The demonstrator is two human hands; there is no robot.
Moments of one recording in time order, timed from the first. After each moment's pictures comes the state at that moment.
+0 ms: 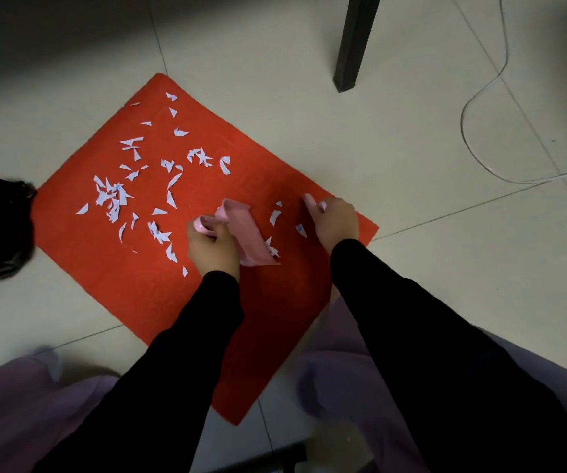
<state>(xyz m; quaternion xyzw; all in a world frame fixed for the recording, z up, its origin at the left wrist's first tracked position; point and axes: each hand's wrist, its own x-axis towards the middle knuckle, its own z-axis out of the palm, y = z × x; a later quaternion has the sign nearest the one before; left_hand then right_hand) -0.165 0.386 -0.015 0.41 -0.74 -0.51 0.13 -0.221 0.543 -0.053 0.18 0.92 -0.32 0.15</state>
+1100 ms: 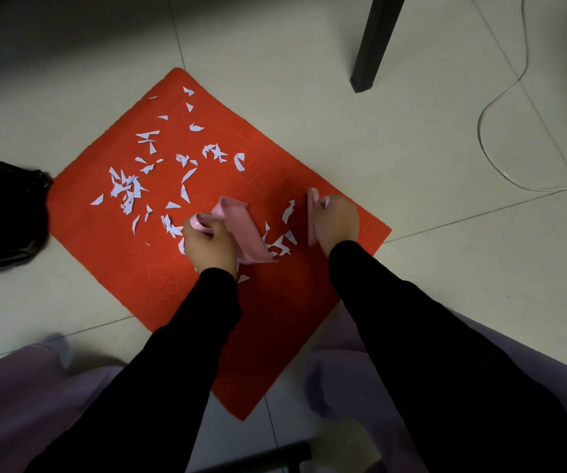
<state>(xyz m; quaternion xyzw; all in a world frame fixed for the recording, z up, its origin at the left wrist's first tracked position) -0.161 0.360 -0.008 0.44 -0.73 -0.51 0.13 -0.218 0.515 -0.041 0.19 0.91 -0.36 0.11</state>
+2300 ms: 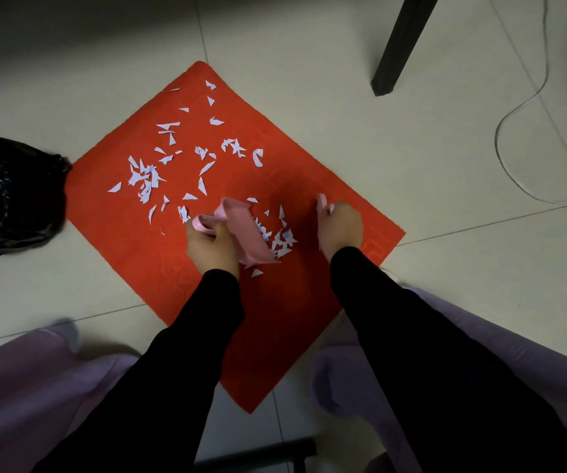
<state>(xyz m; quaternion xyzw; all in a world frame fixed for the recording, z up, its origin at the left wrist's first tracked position) -0.144 0.334 -0.007 0.45 -0.71 -0.51 0.15 -0.201 0.488 -0.043 0.20 0.91 -0.36 0.11</state>
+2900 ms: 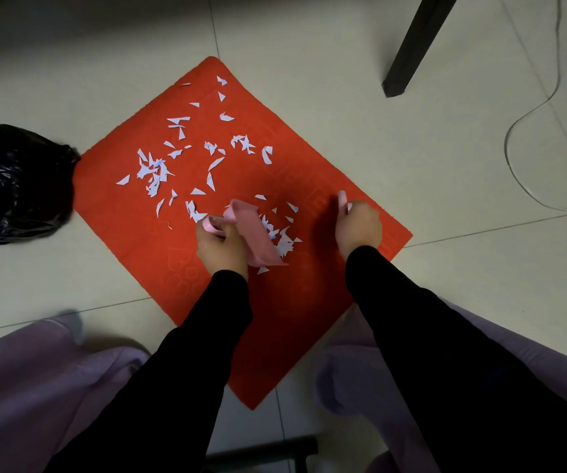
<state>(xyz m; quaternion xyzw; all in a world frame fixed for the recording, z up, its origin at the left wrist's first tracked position) -0.137 0.334 -0.007 0.47 -0.70 -0.51 0.14 -0.202 0.499 -0.038 0.20 0.93 -0.29 0.11</state>
